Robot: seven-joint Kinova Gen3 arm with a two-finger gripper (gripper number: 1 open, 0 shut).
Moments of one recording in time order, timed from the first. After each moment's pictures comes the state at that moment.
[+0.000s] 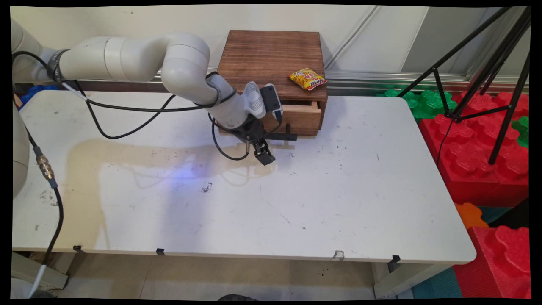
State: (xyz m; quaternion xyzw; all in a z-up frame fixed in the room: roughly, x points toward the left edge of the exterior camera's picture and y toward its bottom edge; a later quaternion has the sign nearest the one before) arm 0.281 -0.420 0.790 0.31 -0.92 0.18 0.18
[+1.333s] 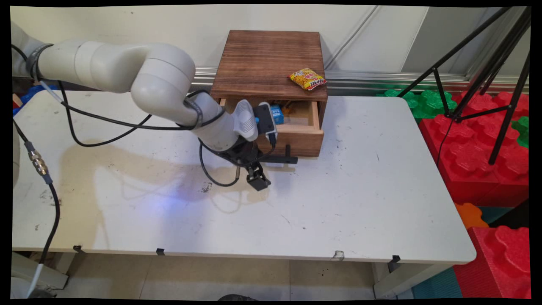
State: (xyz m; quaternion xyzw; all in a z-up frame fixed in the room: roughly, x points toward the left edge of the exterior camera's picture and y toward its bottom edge) arm 0.263 -0.347 0.802 0.30 -0.93 0.15 0.18
